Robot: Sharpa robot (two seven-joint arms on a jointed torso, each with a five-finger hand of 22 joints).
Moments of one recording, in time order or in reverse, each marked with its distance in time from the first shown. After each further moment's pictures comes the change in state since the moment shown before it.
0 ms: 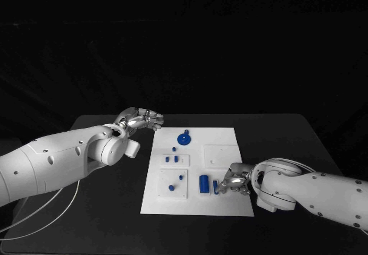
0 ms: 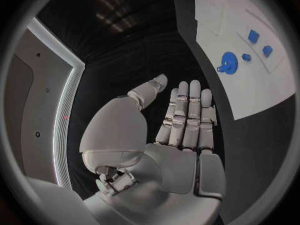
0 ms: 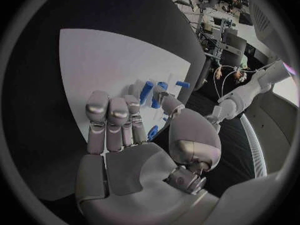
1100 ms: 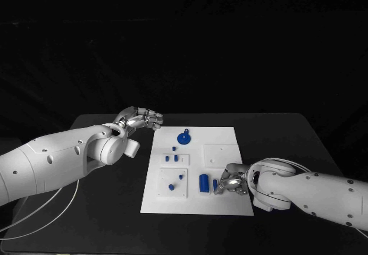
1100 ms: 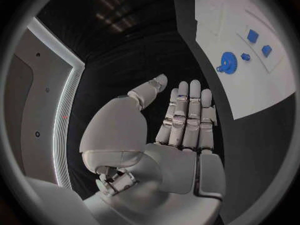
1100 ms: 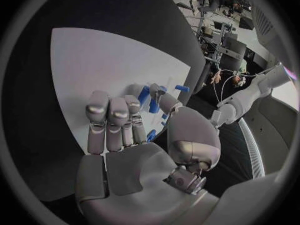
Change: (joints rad) left arm 0.000 -0.001 0.000 0.000 0.000 0.001 -0.002; left_hand 0.000 0.000 0.000 0.000 0.000 0.000 0.000 0.000 -0.001 0.000 0.000 0.000 0.000 0.004 0.004 0.000 0.004 0.000 0.000 0.000 -0.003 0.002; right arm -0.009 0.031 0.000 -0.019 -0.025 0.015 0.007; right_hand 0.051 0.076 0.019 0.022 0.000 0.003 0.001 0.000 0.001 0.004 -0.004 0.000 0.000 0.001 0.000 0.000 0.000 0.000 0.000 0.000 0.000 0.000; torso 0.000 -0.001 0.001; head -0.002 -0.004
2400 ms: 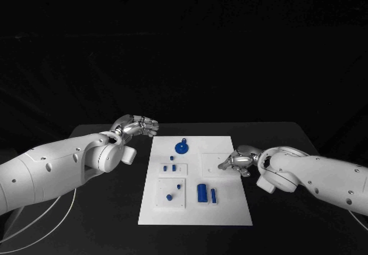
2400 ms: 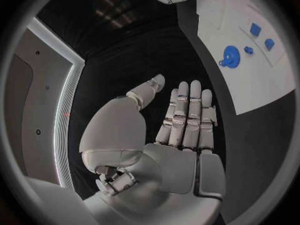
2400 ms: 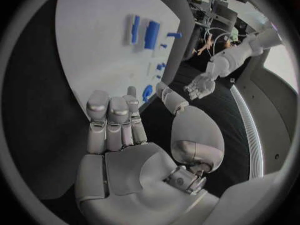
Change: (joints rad) left arm 0.000 0.011 0.000 -0.049 0.038 0.001 0.013; left_hand -0.015 -0.015 -0.012 0.012 -0.032 -0.011 0.004 0.000 -0.005 -0.009 0.002 0.000 -0.004 -0.010 0.009 -0.024 0.011 0.000 -0.011 0.011 -0.016 0.003; right arm 0.062 -0.001 0.054 -0.212 0.255 -0.080 0.248; right_hand -0.029 -0.151 -0.025 0.006 0.032 -0.065 0.021 -0.035 -0.014 -0.022 0.029 -0.015 0.004 -0.017 0.016 -0.030 -0.007 0.001 -0.012 0.000 -0.019 0.000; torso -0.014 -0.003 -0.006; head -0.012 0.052
